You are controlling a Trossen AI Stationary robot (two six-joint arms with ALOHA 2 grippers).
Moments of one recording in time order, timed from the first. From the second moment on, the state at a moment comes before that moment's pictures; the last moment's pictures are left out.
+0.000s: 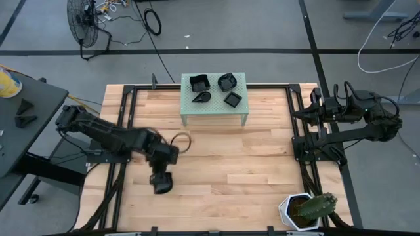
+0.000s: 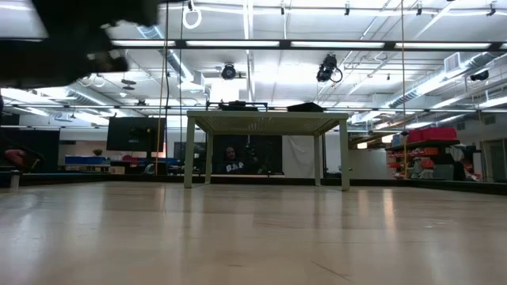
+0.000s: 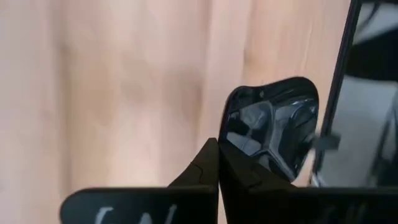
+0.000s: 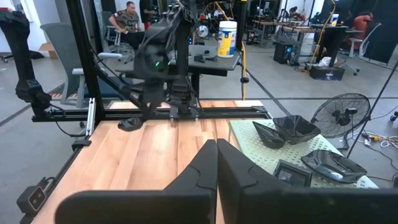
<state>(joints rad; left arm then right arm) -0.30 1.36 1.03 -0.94 0.26 -0.45 0.05 0.40 0.99 -0.73 0.09 -0.01</state>
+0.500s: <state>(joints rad) 0.10 1.44 1.27 -0.77 0.12 -0.20 0.05 0.40 0.99 -0.73 0.09 -0.01</state>
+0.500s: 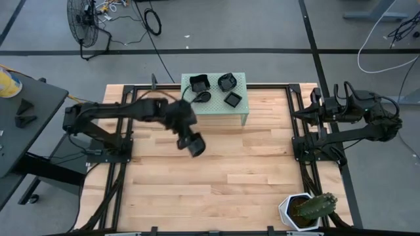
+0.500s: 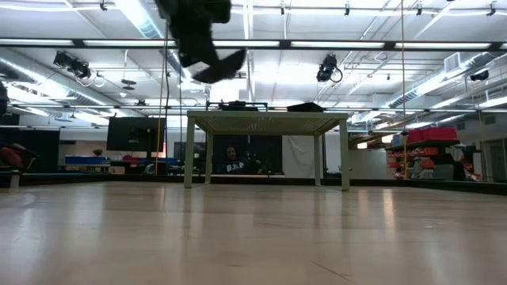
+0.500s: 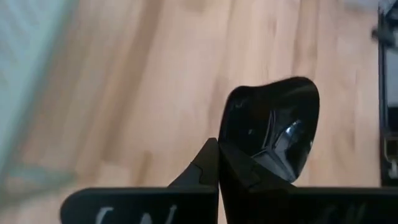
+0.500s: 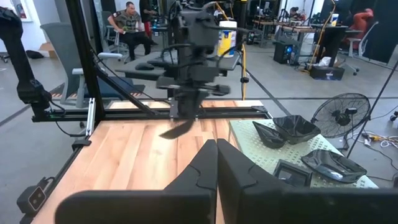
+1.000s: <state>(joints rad) 0.35 1.69 1.69 -0.70 0.10 0.02 0.05 0.40 0.99 -0.73 0.09 -0.01</state>
